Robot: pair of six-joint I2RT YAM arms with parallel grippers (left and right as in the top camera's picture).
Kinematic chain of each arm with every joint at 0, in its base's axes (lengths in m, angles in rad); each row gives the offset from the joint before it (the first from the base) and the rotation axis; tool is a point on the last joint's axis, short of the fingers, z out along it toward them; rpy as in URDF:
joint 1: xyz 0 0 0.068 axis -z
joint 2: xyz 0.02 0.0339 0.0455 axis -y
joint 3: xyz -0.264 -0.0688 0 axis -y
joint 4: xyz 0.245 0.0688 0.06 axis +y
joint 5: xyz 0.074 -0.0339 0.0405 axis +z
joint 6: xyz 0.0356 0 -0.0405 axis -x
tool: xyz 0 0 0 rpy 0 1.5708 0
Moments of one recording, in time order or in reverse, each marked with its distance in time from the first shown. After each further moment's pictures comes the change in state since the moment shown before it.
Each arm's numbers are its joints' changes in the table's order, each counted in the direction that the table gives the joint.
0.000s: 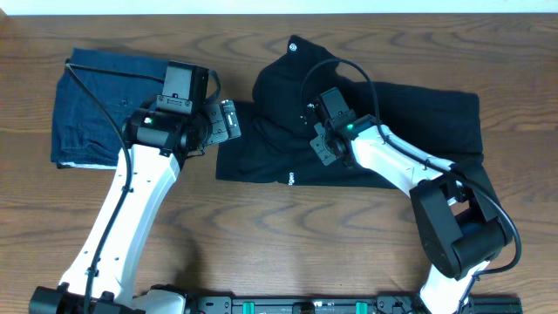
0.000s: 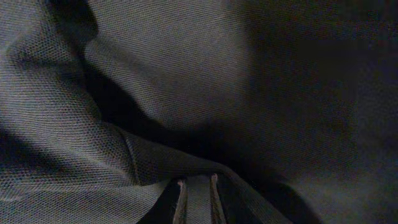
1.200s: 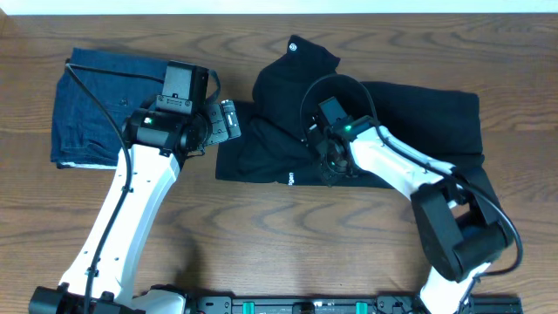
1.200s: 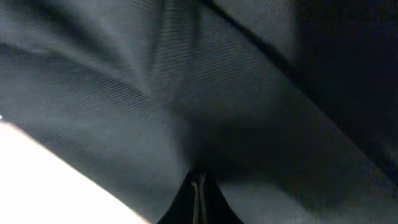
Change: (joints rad) left arm 0.000 0.000 0.000 0.000 0.000 0.000; right arm -0.019 0.004 0.000 0.260 0.121 0.011
